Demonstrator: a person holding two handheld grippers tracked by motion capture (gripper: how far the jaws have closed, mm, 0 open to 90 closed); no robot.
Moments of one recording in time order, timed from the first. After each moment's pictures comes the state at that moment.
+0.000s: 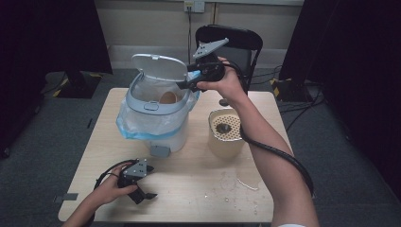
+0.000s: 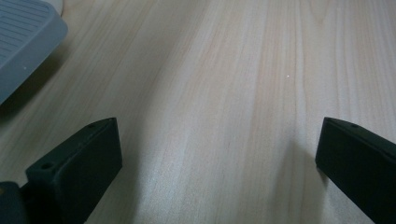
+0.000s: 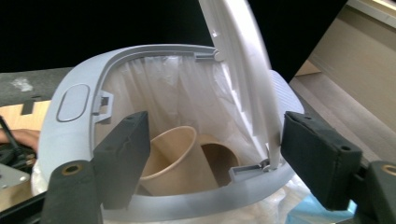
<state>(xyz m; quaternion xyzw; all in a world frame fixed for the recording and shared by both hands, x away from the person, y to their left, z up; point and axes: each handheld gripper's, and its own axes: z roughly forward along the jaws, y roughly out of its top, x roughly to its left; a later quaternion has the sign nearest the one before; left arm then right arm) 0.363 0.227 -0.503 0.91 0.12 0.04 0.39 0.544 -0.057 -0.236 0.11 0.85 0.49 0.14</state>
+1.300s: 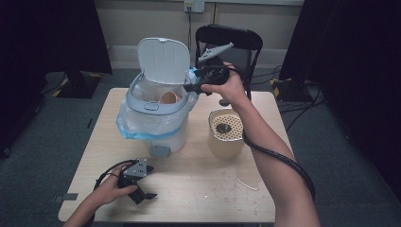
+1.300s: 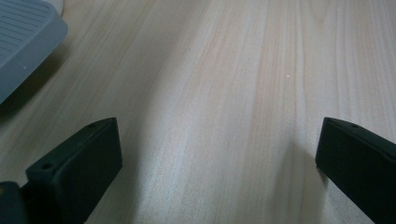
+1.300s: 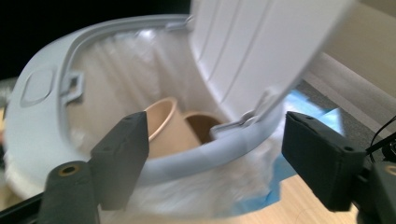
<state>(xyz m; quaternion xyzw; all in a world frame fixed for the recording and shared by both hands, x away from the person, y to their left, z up) 0.363 0.227 -0.502 0.91 0.12 0.04 0.39 0.548 -0.071 -0.251 0.19 0.85 0.47 0.14</state>
